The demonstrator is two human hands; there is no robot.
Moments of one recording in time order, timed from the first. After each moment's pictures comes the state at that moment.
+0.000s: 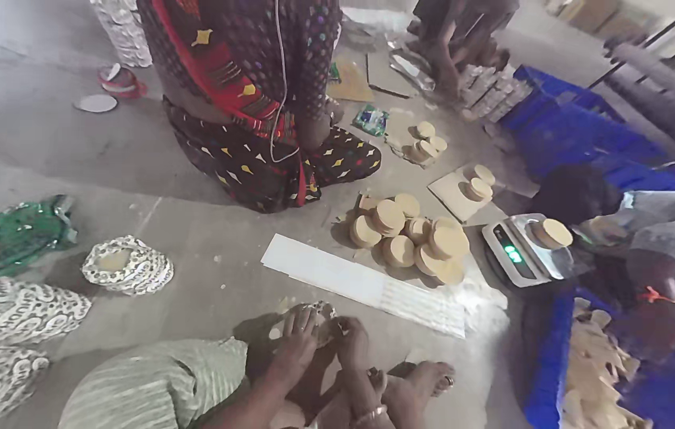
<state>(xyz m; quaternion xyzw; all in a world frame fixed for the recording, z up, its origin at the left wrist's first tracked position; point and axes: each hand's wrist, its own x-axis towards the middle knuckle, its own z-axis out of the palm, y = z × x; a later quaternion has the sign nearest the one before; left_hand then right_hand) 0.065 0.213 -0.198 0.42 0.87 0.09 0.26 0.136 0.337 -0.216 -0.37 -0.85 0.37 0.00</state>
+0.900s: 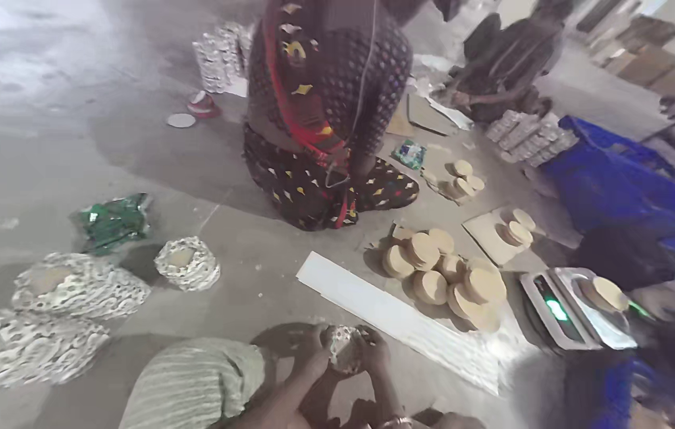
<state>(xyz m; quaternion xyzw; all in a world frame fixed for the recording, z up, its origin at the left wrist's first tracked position) 0.030 0.202 -0.208 0.08 0.82 0.40 0.40 0.095 0.355 -0.219 -0.42 -0.78 0.46 -0.06</state>
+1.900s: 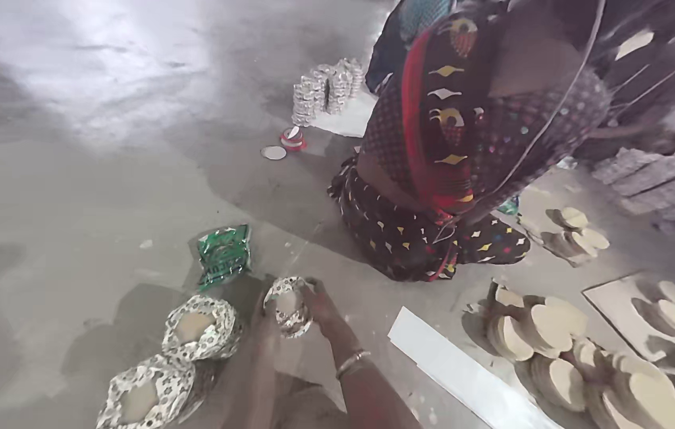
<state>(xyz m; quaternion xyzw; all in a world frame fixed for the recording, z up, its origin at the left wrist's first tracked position) -0.166 -0.029 -0.184 -0.27 0.64 0.72 -0.01 -0.205 0.085 -0.162 -0.19 -0.74 0.61 -0.22</state>
